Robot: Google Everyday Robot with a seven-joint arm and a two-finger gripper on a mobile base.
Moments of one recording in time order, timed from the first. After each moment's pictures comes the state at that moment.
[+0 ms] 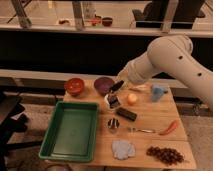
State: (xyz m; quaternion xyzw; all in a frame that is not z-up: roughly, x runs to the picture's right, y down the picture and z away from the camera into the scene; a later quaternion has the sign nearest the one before) arm 0.072 -0.038 0.598 -0.07 -0.24 -0.26 0.93
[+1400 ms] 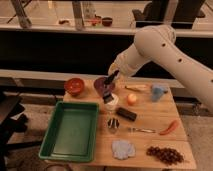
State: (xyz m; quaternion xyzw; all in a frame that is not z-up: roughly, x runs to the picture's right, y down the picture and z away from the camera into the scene) arm 0.040 -0.068 0.623 -0.09 -0.26 -0.27 0.92
